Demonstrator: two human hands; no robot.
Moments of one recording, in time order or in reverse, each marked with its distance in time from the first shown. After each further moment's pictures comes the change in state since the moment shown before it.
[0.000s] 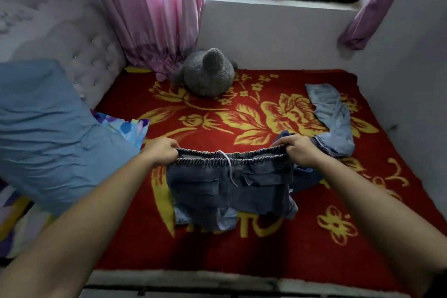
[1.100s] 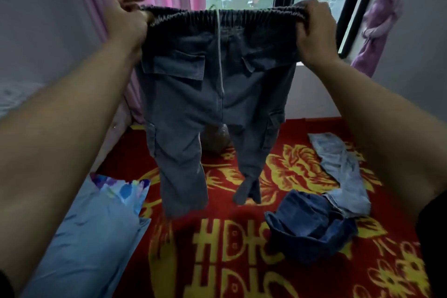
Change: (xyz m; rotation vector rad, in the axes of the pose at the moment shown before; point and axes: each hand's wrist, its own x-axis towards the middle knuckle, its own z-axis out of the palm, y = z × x) left_hand 0.055 0.178 -0.358 -1.063 0.968 0.503; right_hand 0.131 -0.173 -0.304 0.031 1.097 -0.524
